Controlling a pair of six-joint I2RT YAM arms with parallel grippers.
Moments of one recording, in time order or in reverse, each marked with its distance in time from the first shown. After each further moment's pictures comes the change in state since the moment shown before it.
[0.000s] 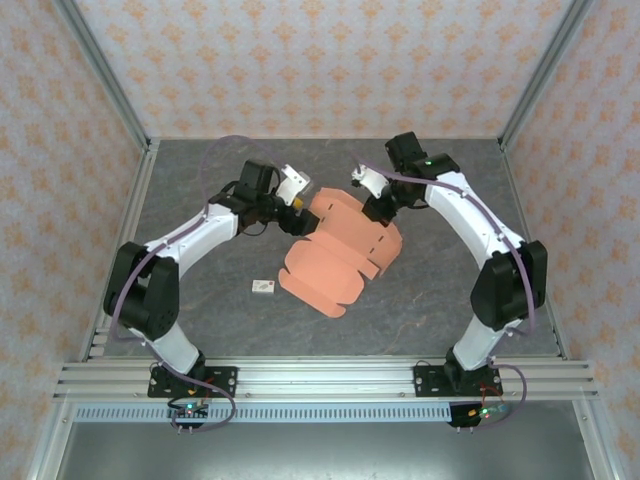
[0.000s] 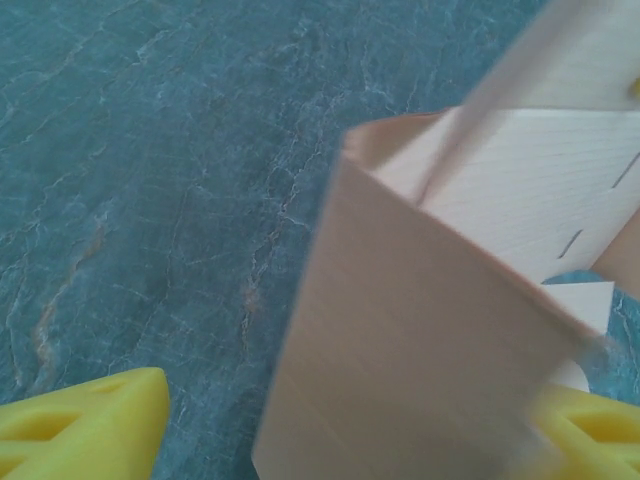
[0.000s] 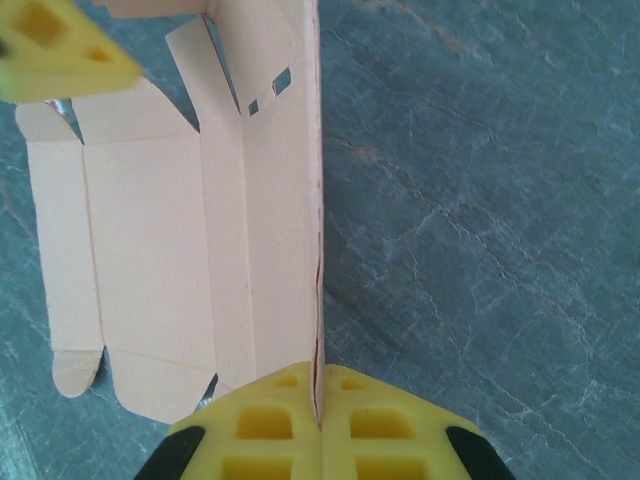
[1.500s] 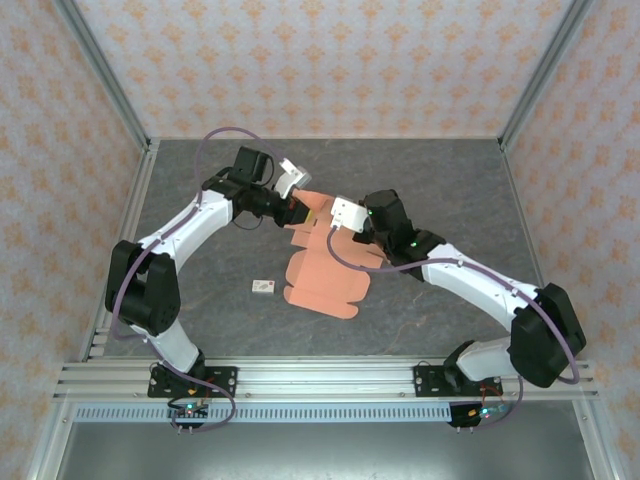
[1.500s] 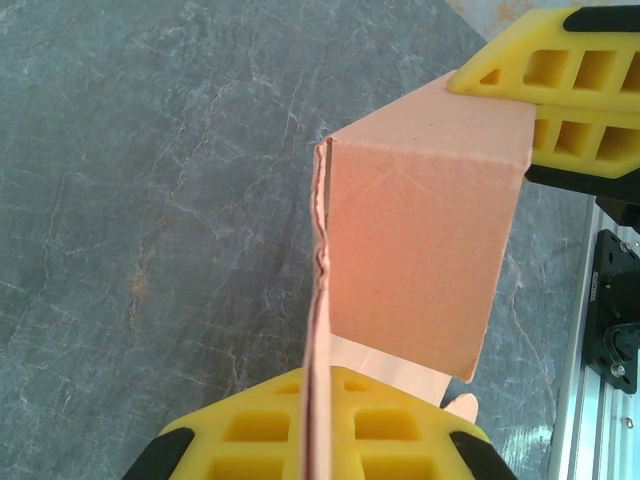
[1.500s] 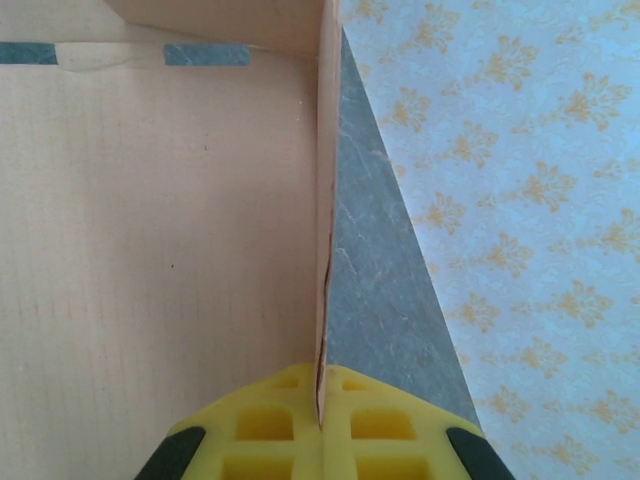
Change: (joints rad) left arm 0.045 0.012 0.136 -0.246 0.245 -0.010; right arm 0.306 -0.346 -0.640 0.914 0.669 -0.261
